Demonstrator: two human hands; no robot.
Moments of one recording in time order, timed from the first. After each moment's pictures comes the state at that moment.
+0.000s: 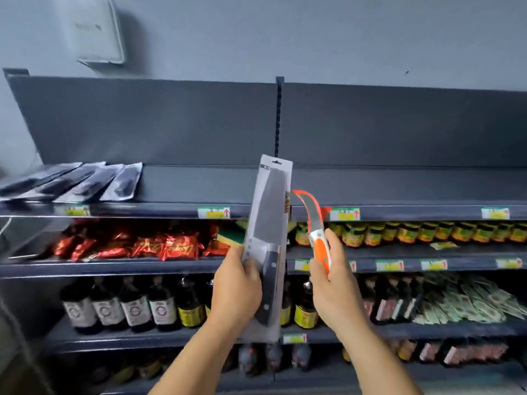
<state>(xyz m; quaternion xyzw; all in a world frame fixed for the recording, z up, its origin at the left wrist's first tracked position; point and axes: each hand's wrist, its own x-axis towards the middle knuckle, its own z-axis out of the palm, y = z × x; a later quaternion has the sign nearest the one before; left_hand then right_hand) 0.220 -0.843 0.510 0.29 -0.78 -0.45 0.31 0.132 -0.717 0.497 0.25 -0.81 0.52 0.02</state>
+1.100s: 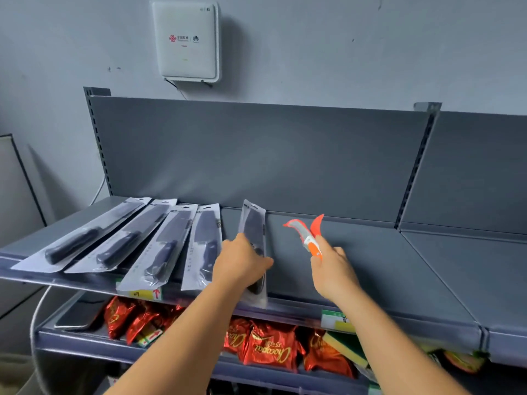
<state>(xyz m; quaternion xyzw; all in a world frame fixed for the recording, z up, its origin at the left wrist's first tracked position) 0.128 -1.245 0.554 0.45 -0.84 -0.27 0.16 0.005 -1.131 0.529 0.31 -0.90 0.32 -0.04</state>
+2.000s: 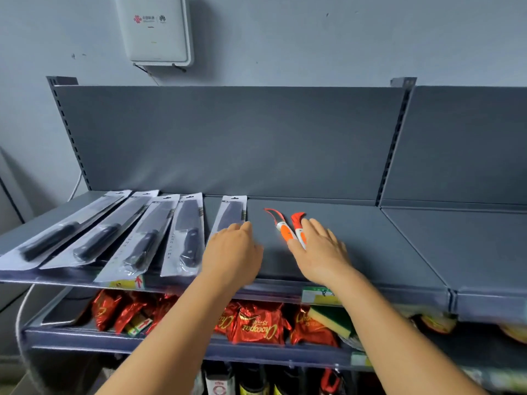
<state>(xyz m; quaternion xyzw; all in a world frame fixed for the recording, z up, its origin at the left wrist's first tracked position) 0.132 -1.216 0.553 0.30 -0.94 -0.04 0.18 0.012 -1.106 0.539 0.36 -0.91 0.20 0.00</state>
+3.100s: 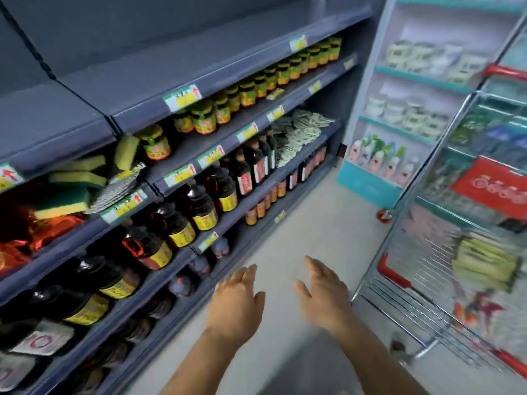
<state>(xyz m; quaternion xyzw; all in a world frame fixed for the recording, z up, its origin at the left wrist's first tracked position) 0.237 -0.791 0.343 -0.11 -0.97 -0.14 -0.13 0.256 -0.622 0.321 -0.12 -0.95 0.24 -0.13</state>
